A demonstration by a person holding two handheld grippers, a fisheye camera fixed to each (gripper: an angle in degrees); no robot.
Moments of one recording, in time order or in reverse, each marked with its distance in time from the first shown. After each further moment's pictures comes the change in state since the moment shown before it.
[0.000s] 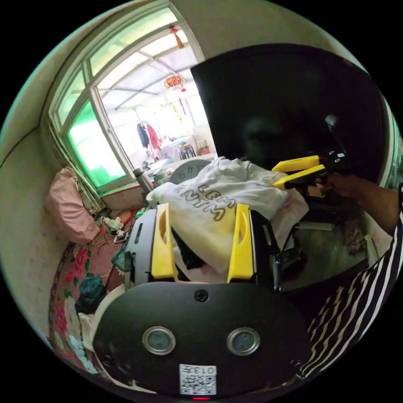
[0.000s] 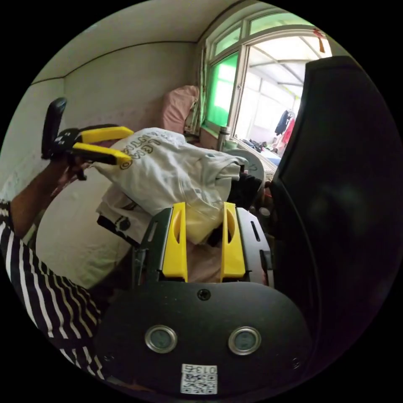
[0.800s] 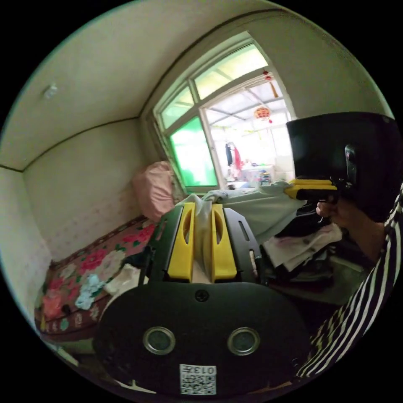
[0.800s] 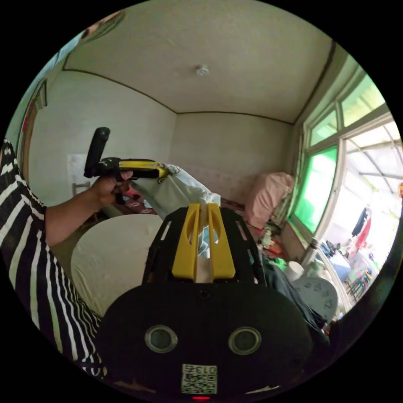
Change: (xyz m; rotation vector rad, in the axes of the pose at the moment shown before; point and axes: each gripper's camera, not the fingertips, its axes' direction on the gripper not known) left arm -0.034 0.079 -0.336 0.161 -0.521 -0.338; right arm -0.231 -0.085 -0.044 0.534 -0.512 -0.430
